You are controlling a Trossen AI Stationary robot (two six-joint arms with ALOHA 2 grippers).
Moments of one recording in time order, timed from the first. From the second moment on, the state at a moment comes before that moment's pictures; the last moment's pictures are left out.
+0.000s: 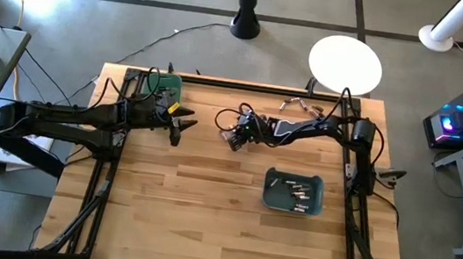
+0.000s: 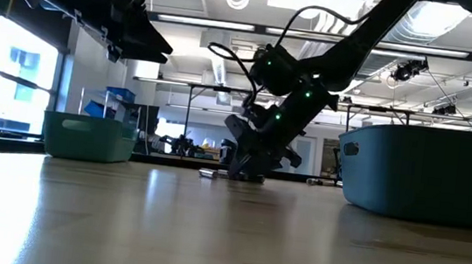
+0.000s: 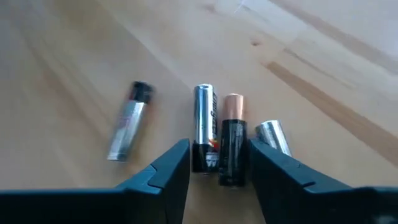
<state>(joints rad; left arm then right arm) 0.27 0.88 0.47 0.08 -0.12 -0.17 -0.27 2.02 1.11 0.06 0.17 0.45</state>
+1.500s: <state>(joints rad) 0.26 0.88 0.47 0.03 -0.12 -0.17 -0.22 1.99 1.19 -0.01 0.07 0.24</state>
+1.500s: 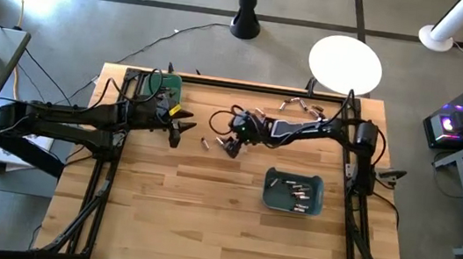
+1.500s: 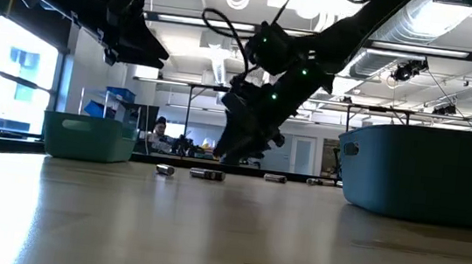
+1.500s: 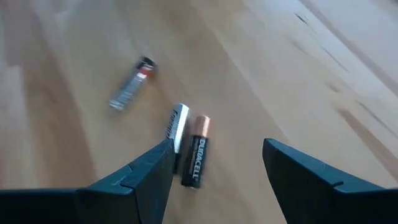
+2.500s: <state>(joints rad) 0.26 0.88 0.47 0.03 -0.12 -0.18 -0.10 2.09 1.19 0.20 0.21 0.27</state>
